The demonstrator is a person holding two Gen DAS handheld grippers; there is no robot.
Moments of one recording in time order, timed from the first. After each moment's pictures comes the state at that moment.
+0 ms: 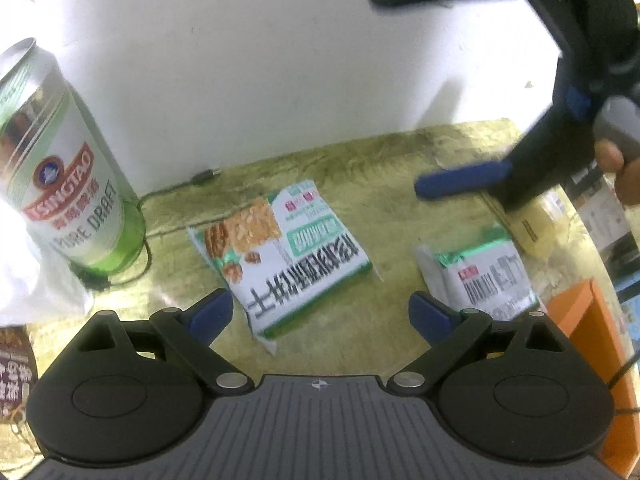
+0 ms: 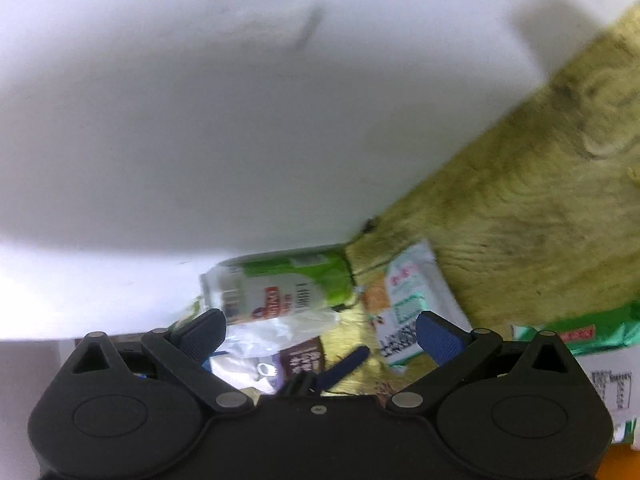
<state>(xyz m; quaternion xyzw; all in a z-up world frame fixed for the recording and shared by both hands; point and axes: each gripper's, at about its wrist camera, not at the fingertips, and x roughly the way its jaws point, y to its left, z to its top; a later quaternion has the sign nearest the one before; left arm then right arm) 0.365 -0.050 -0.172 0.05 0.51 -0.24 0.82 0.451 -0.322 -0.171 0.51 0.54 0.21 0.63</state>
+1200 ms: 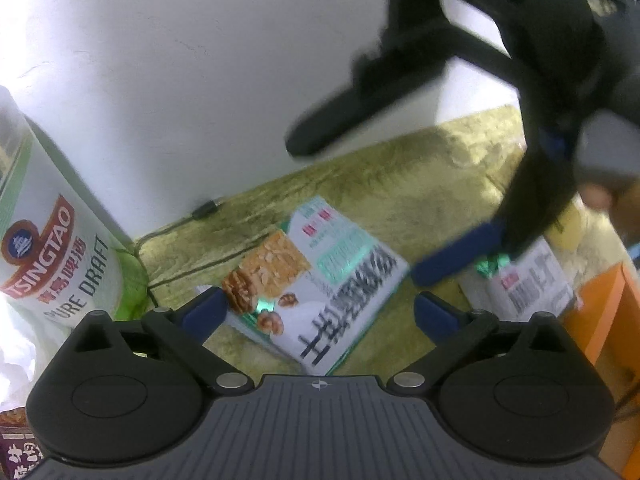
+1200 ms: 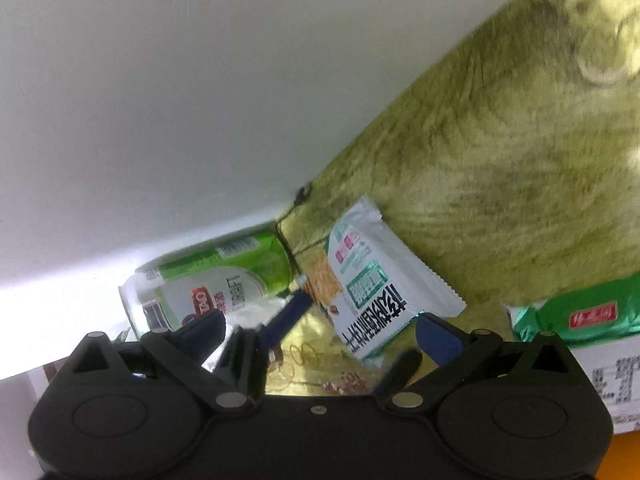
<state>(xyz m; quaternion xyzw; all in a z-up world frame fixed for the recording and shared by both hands) 0.384 -0.051 -0.188 0.11 0.50 -0.28 0.81 0.473 -0.283 -0.204 0.49 0.62 0.14 0.60</state>
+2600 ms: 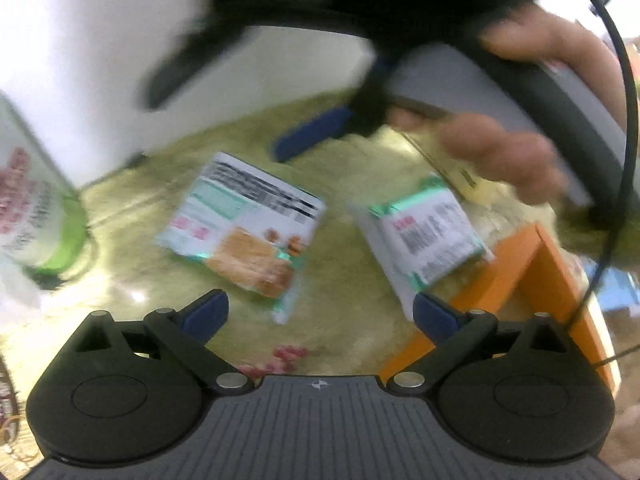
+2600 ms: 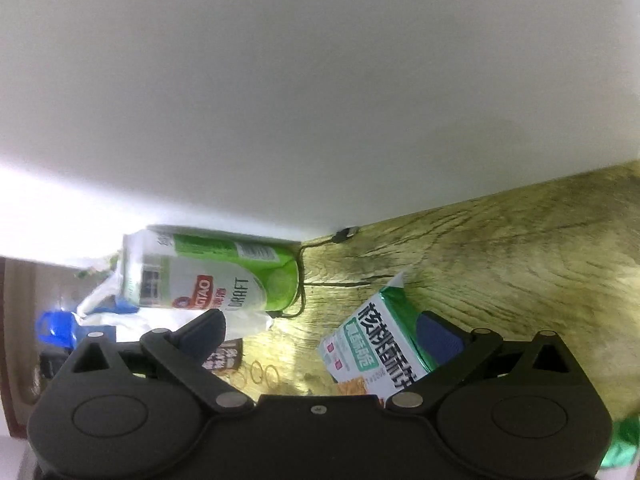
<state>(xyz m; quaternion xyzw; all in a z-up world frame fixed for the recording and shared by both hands) 0.357 -0.059 -0.168 0.08 0.54 -0.32 0.78 0.478 -0.272 -0.173 0.36 0.56 0.22 0.71</state>
